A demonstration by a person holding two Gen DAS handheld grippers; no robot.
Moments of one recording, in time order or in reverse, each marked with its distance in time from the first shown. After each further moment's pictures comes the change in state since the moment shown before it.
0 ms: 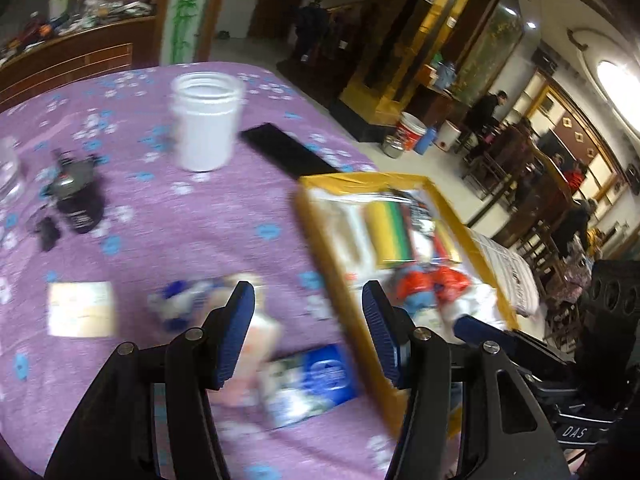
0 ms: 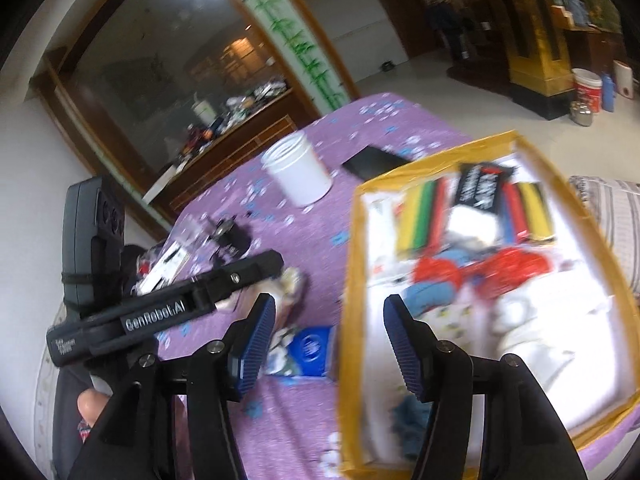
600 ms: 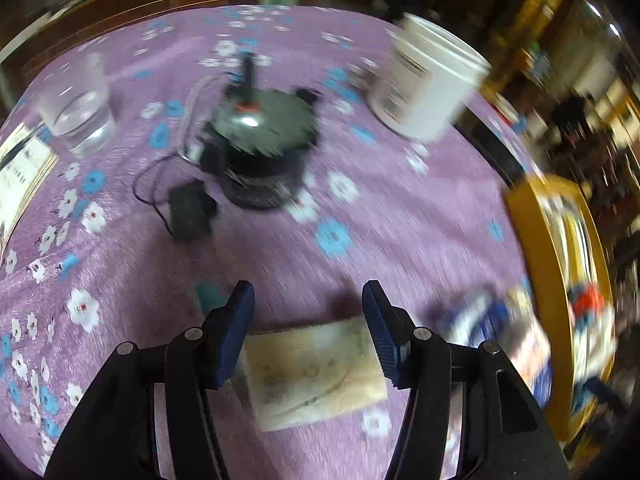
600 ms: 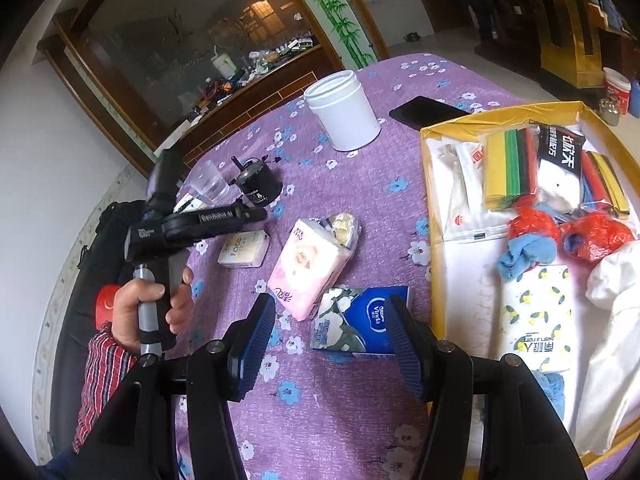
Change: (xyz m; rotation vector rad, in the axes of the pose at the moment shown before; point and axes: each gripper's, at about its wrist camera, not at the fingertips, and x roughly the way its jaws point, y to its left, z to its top) left arm 0.052 0.146 0.008 -0.087 0.177 0.238; right arm 0.047 0.041 -0.023 -0.051 0.112 0.020
